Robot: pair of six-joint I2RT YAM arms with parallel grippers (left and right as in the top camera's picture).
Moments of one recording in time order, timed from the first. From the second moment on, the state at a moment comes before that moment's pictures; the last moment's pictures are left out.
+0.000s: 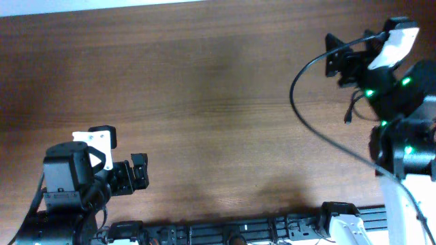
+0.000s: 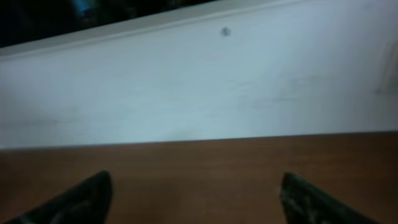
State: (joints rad) left arm -0.03 0.75 1.14 -1.34 0.12 -0.11; right arm -0.12 0.93 1.03 -0.25 -0.27 0.17
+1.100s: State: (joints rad) left arm -0.03 0.75 1.14 -1.34 0.12 -0.11; right arm -0.04 0.23 0.37 -0.12 0.06 0.21
